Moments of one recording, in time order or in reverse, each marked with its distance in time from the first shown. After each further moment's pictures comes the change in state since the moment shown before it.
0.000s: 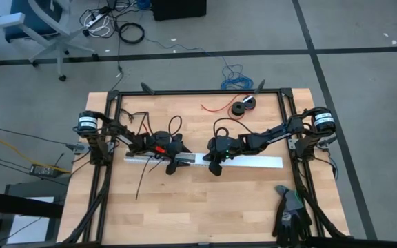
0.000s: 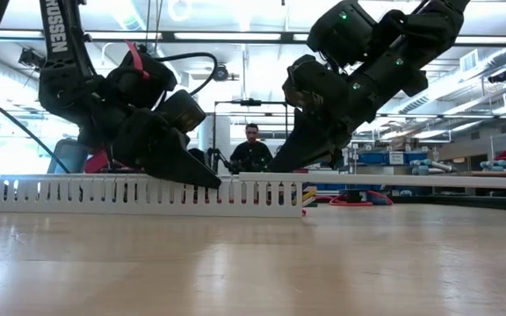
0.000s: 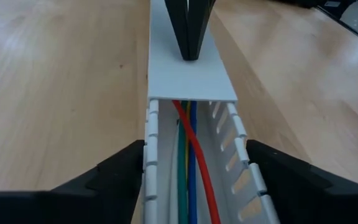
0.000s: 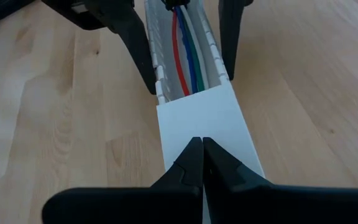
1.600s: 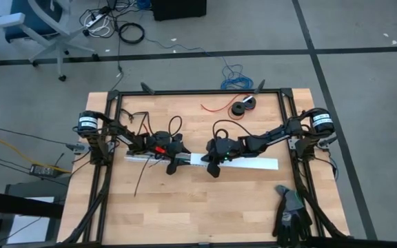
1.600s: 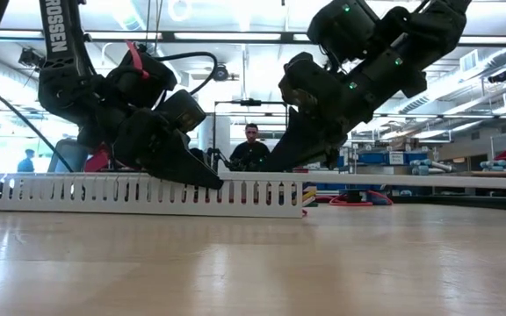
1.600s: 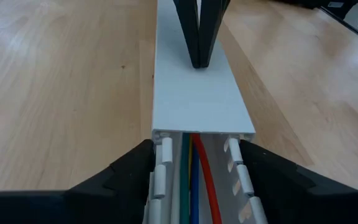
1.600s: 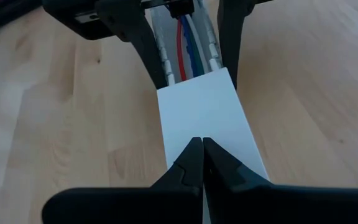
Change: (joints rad) left arm 0.000 0.002 0.001 0.000 -0.019 -0.005; right arm 0.028 0.021 0.001 0.106 0.043 0.016
